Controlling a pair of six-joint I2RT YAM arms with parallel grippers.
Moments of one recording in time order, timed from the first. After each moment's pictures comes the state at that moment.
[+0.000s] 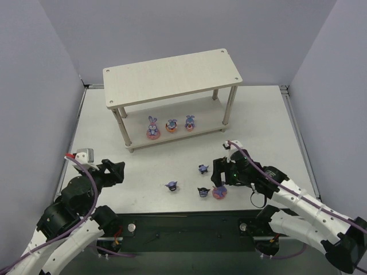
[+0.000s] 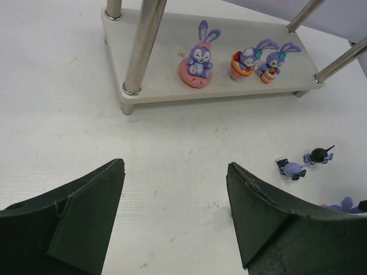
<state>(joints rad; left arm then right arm) -0.73 0.20 0.71 -0.79 -0.57 -0.54 0.75 0.82 0.62 -0.58 0.09 0.43</state>
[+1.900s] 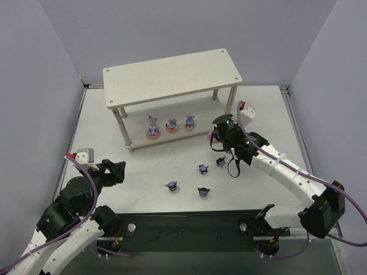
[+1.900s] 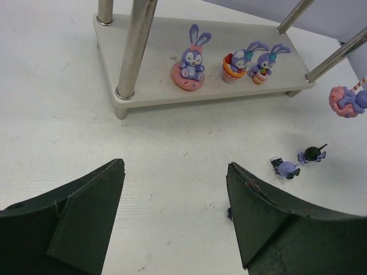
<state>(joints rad) -0.73 0.21 0.71 -0.76 -0.54 -0.51 0.71 1.25 1.10 -0.56 0.65 0.91</state>
